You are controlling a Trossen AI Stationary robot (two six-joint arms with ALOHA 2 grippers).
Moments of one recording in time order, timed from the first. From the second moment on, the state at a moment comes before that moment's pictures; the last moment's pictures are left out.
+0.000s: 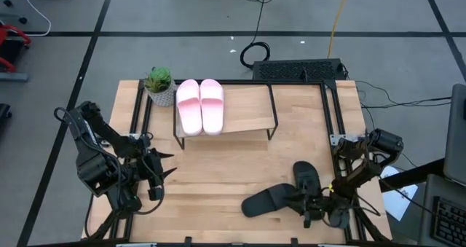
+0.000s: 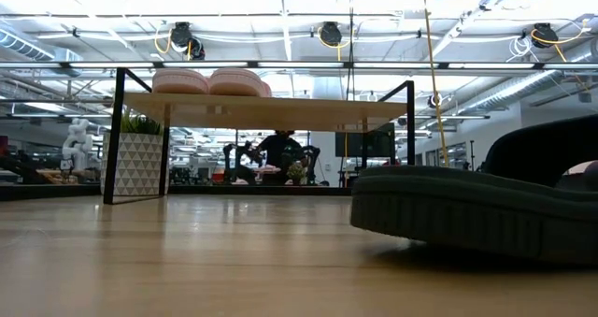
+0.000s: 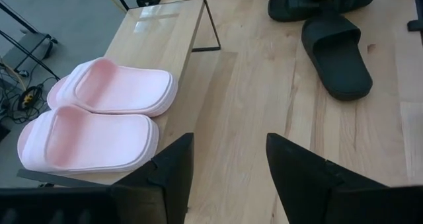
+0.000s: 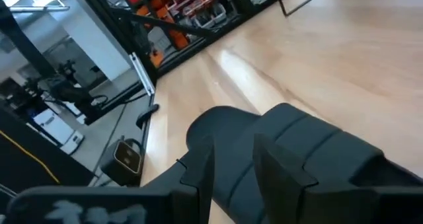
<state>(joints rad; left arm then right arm) -0.91 1.43 1.61 -1.54 -0.86 -1.00 1.12 1.78 0.44 0.86 1.18 1.03</state>
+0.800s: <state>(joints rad) -0.91 1.43 1.61 -1.53 -0.86 -0.98 1.12 1.49 0.44 0.88 0.99 0.77</state>
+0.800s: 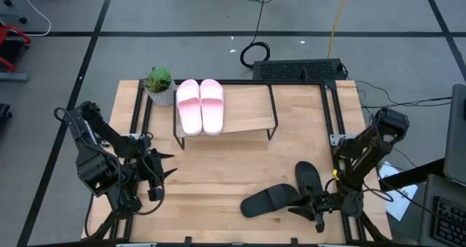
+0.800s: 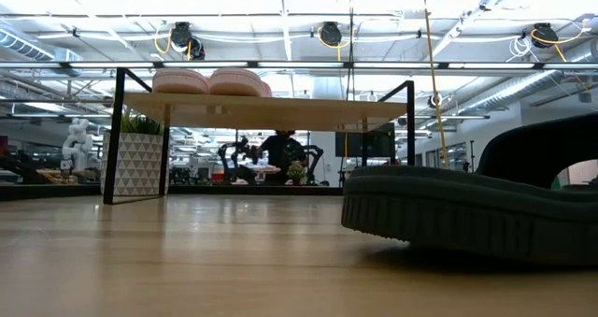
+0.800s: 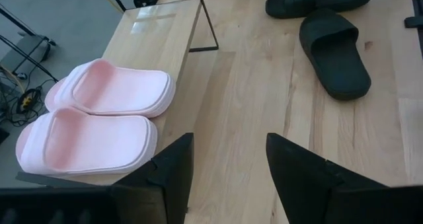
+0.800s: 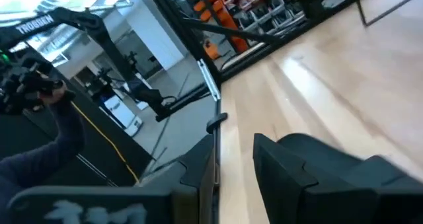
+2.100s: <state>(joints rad) -0.91 1.43 1.61 -1.51 -0.86 -0.95 1.12 0.83 0.44 -0.63 0.52 1.66</state>
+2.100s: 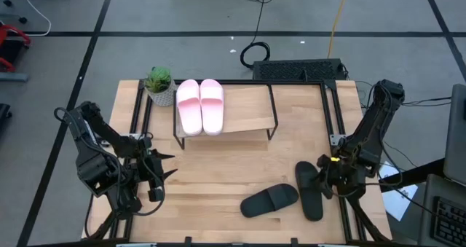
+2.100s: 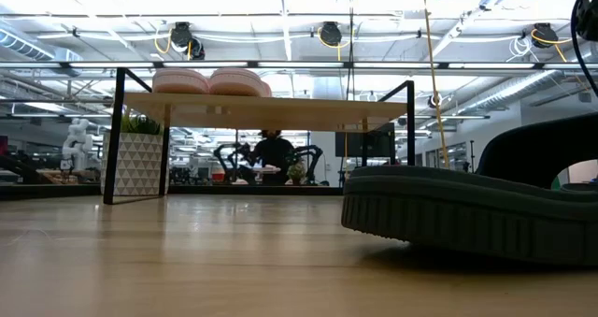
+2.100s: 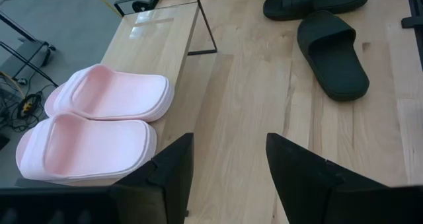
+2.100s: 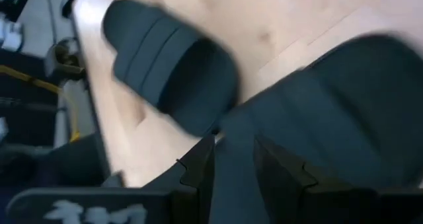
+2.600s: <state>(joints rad) -0.89 1.43 1.61 -1.51 -0.87 -0.95 1.12 0.87 0.46 -0.50 0.58 1.44</state>
